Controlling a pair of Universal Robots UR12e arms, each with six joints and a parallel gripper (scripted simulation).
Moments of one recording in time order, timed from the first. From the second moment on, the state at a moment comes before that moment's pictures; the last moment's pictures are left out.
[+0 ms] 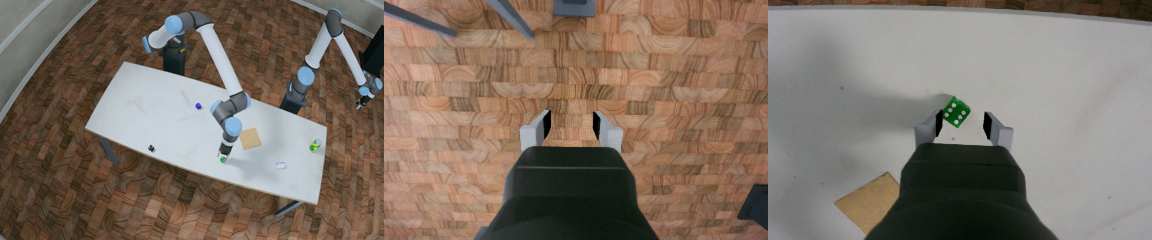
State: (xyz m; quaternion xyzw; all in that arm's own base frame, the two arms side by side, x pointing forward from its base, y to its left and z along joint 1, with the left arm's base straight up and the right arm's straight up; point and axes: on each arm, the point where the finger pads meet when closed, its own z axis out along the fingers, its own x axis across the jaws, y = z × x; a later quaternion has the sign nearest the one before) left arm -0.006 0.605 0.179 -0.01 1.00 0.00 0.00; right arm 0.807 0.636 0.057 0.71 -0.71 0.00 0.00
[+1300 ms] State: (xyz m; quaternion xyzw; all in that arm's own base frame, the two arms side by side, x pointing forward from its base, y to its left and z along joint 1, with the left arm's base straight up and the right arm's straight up) left arm -0.006 0.605 0.179 -0.01 1.00 0.00 0.00; right arm 0.815 0.643 0.057 0.71 -0.71 0.00 0.00
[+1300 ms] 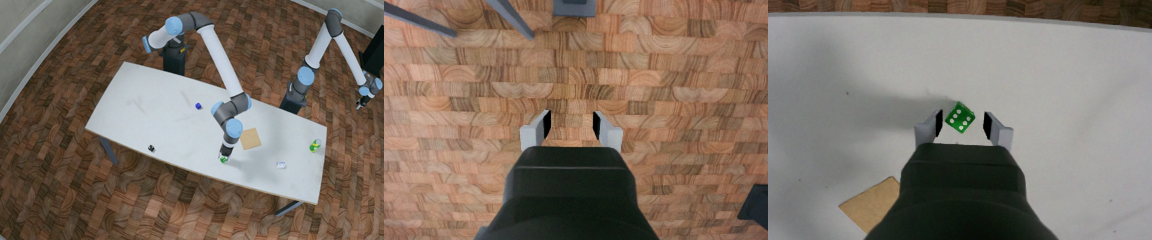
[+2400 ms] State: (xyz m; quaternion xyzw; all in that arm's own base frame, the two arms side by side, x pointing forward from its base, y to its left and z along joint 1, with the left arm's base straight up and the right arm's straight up) left arm -0.006 0.605 0.179 -0.01 1.00 0.00 0.00; right arm 0.814 0.641 0.108 0.71 -0.71 0.00 0.01
